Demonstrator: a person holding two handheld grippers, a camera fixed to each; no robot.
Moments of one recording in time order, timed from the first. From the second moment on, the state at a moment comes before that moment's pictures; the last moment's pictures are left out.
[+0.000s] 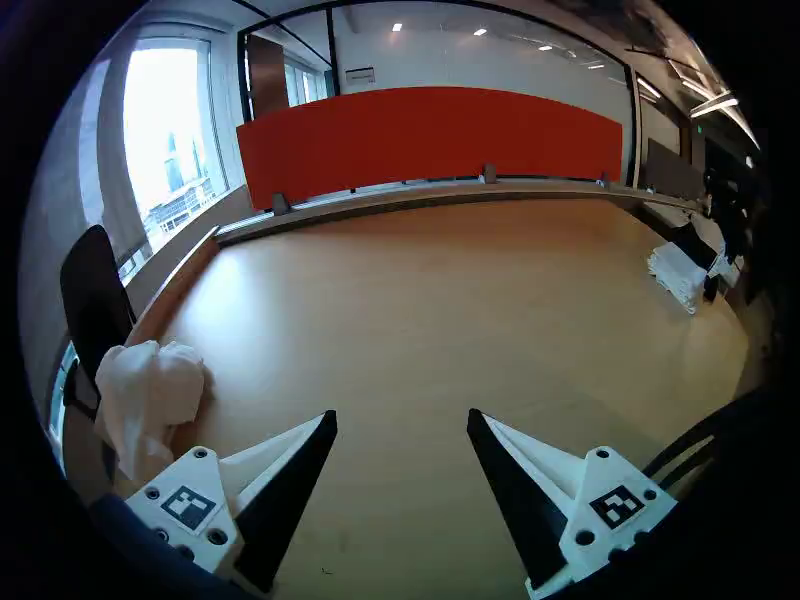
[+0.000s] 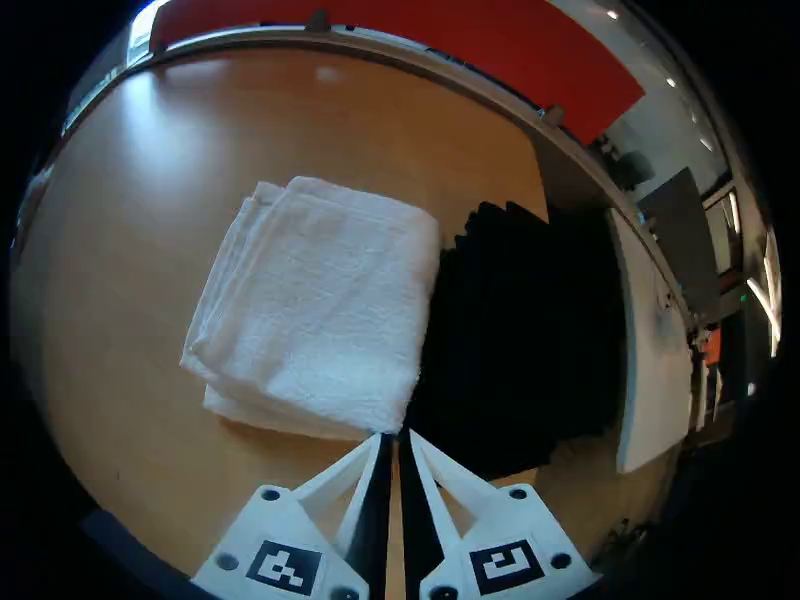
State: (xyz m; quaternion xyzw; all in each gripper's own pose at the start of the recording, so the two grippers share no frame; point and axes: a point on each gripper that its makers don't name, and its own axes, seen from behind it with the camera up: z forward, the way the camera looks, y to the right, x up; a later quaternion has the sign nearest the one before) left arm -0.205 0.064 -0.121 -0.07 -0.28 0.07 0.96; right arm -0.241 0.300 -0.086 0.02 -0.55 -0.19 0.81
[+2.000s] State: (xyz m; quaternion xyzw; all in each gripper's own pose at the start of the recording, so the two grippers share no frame) left arm -0.197 0.055 -0.124 -0.06 -0.27 0.06 0.96; right arm -0.233 0.253 -0.089 -0.06 -0.52 -0.03 0.85
